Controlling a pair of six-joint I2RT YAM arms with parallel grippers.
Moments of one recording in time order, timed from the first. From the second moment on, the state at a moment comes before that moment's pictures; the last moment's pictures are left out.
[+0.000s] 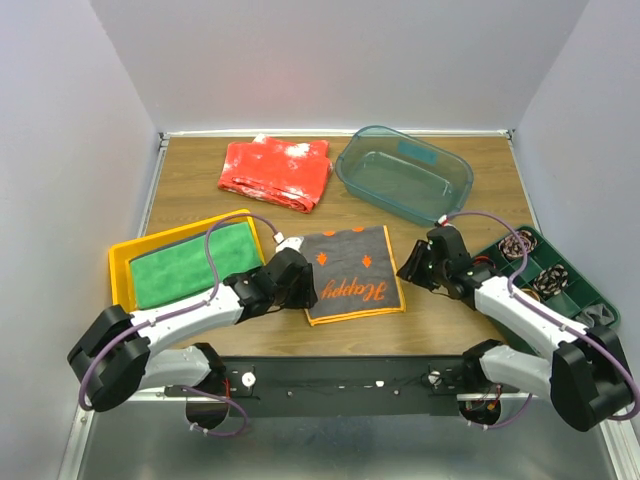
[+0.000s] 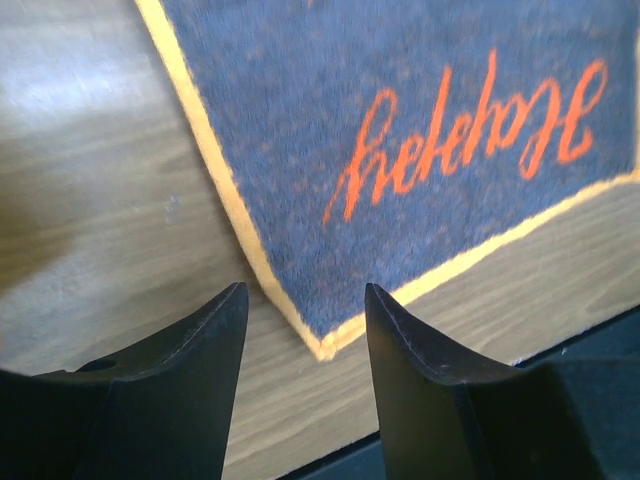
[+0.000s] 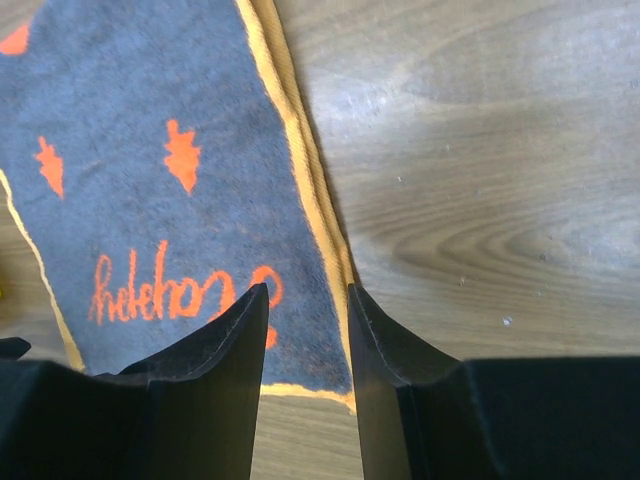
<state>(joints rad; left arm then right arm) -0.87 1.17 0.58 -0.28 -0.09 -0.74 0.43 1.10 0.53 -0.28 0.01 0.71</state>
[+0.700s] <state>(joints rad) -0.64 1.69 0.95 -0.09 -0.10 -0.68 0.44 1.56 0.67 0.20 -0.01 0.73</state>
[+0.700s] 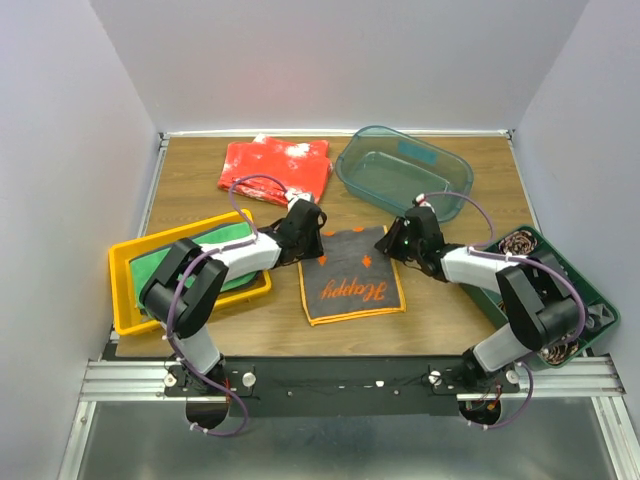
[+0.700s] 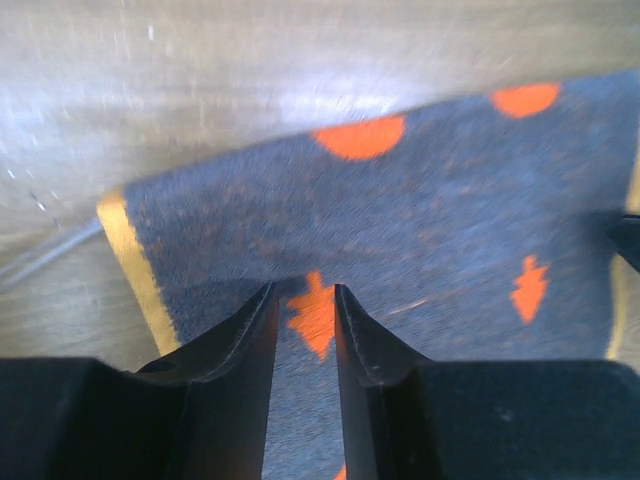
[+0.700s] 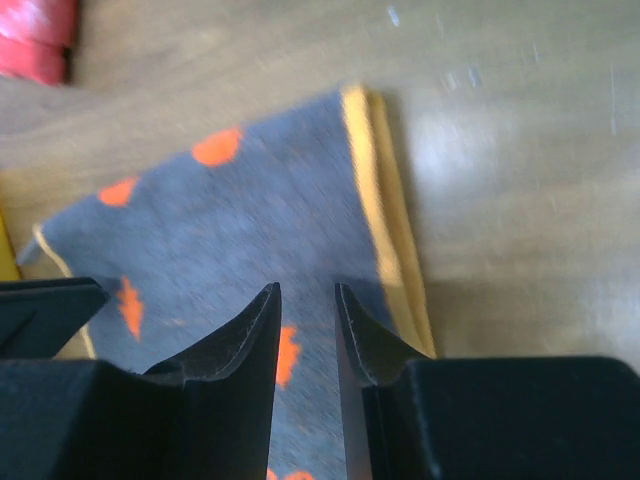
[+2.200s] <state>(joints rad) -0.73 1.43 0.73 -0.29 -0.27 -0.74 0.47 1.69 0.81 0.13 0.03 0.63</state>
